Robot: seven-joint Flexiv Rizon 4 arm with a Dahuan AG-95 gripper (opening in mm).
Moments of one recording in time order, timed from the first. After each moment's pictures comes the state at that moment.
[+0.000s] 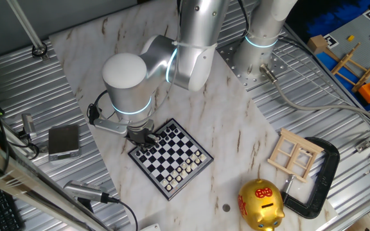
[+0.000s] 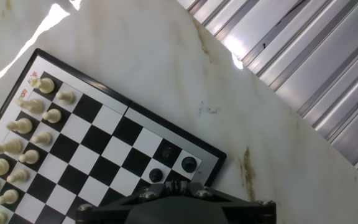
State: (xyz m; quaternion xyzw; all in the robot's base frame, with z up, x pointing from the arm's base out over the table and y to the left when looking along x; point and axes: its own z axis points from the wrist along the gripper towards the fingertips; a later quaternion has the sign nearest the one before) arm 0.567 0.158 0.038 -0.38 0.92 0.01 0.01
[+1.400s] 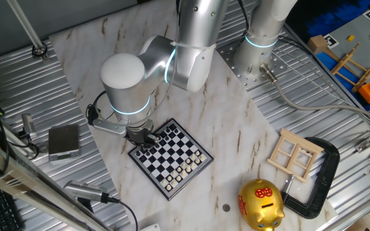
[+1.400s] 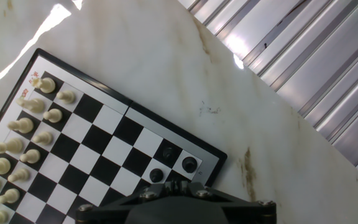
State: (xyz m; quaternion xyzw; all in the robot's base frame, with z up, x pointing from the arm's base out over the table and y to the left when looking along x) arm 0.567 0.158 0.037 -0.39 0.92 0.02 0.01
